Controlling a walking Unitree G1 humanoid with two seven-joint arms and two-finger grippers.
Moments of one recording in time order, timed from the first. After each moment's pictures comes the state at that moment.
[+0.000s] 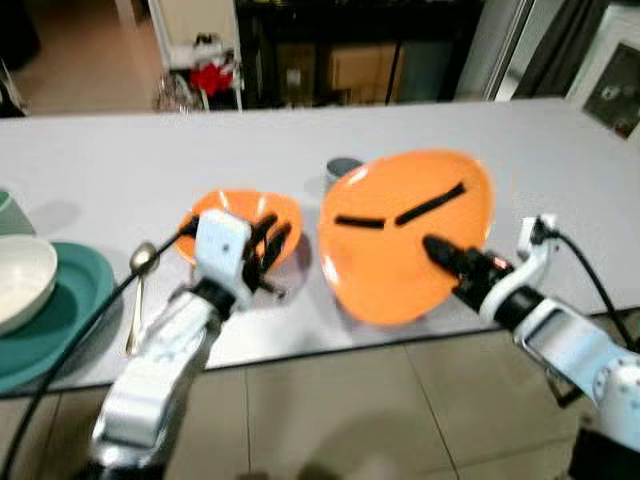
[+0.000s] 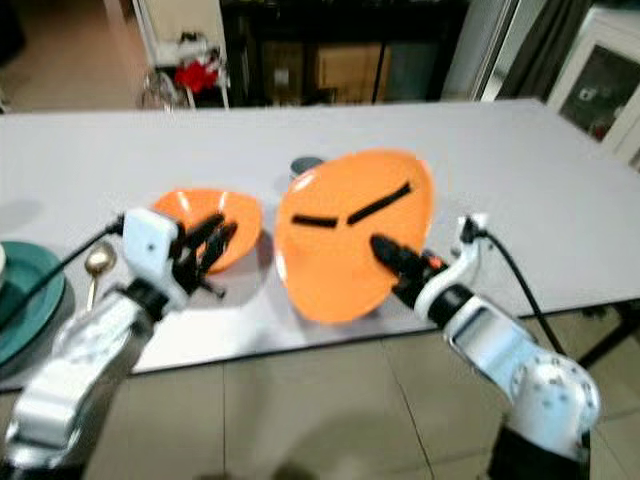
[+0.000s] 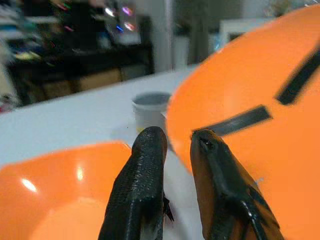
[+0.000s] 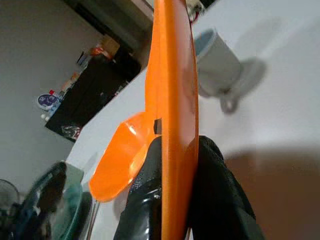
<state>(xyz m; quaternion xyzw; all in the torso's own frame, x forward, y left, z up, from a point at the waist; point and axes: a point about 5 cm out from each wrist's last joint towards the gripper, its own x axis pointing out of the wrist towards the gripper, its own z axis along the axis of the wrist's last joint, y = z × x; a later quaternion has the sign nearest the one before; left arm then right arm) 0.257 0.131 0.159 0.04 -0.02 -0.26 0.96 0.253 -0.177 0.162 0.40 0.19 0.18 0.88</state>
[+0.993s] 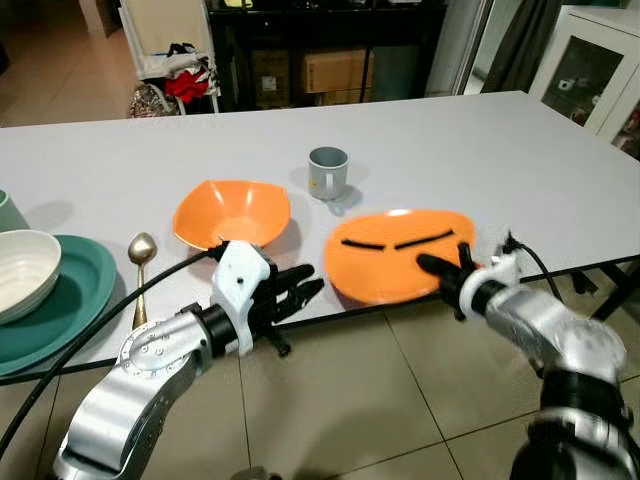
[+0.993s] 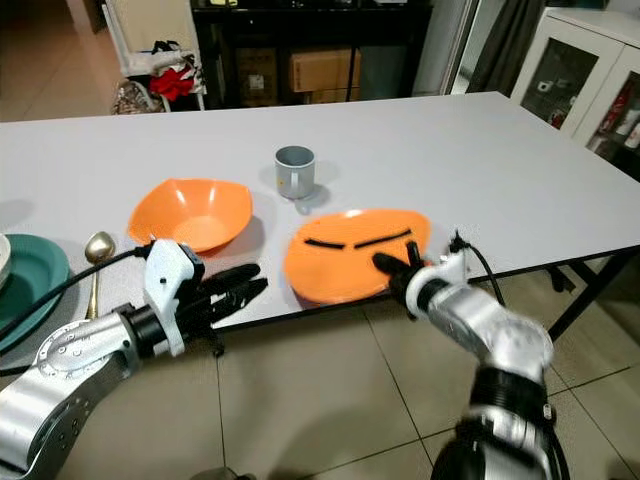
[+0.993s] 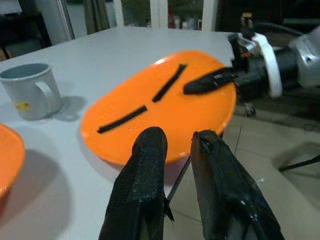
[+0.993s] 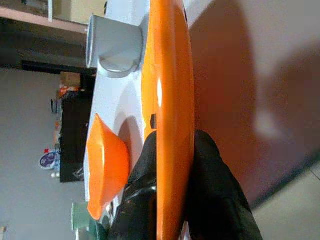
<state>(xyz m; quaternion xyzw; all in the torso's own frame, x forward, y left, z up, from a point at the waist) 0.231 0.126 0.152 0.05 0.06 -0.42 0.91 0.314 -0.189 0.102 0.56 0.31 0.05 0.76</state>
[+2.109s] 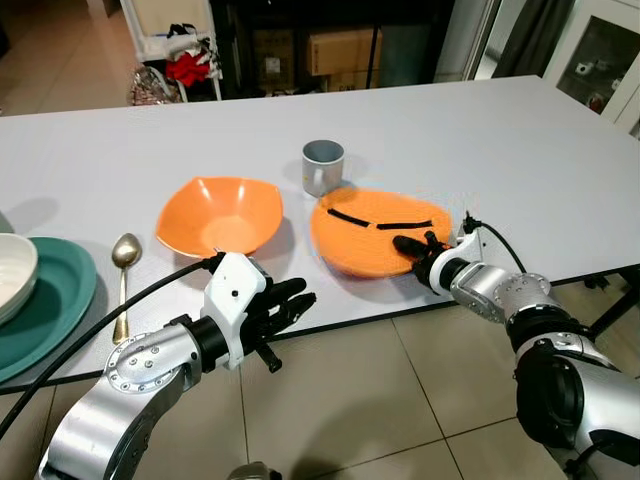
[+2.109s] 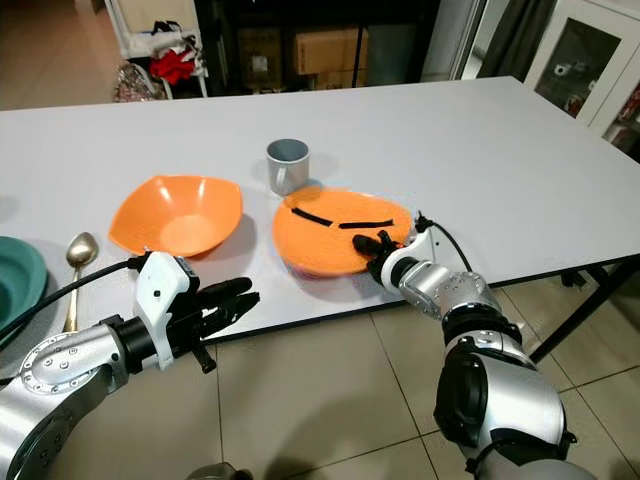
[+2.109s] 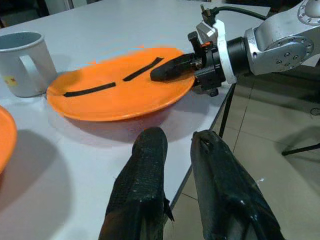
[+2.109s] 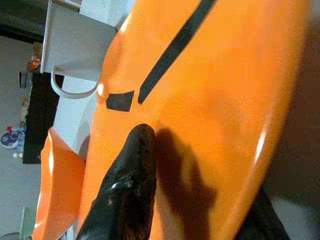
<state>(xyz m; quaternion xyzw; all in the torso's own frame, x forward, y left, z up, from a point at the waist) 0.221 0.132 0.153 0.07 0.09 -0.41 0.91 0.355 -0.170 0.084 0.49 0.31 0.08 0.81</state>
